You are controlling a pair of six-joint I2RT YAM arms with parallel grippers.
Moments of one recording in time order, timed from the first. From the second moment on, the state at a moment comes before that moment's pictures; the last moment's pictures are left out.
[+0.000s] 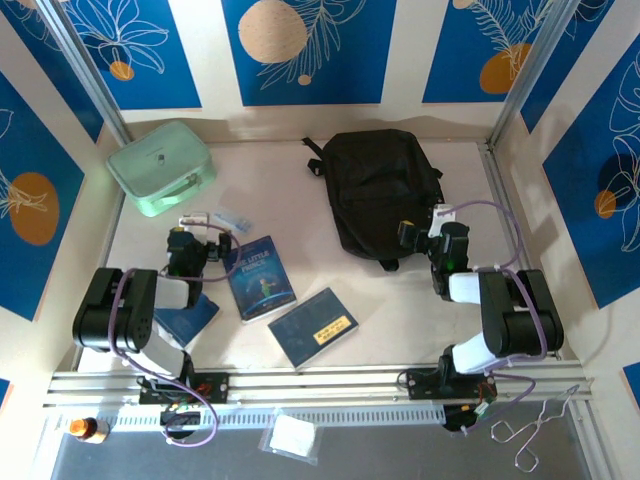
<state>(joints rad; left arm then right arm) -0.06 1.53 0.36 0.80 -0.07 0.06 0.06 1.45 0.39 0.65 -0.02 0.09</state>
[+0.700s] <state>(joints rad) -0.06 1.13 0.74 -0.01 -0.05 -0.36 0.19 1.55 1.03 -0.20 -0.11 0.50</state>
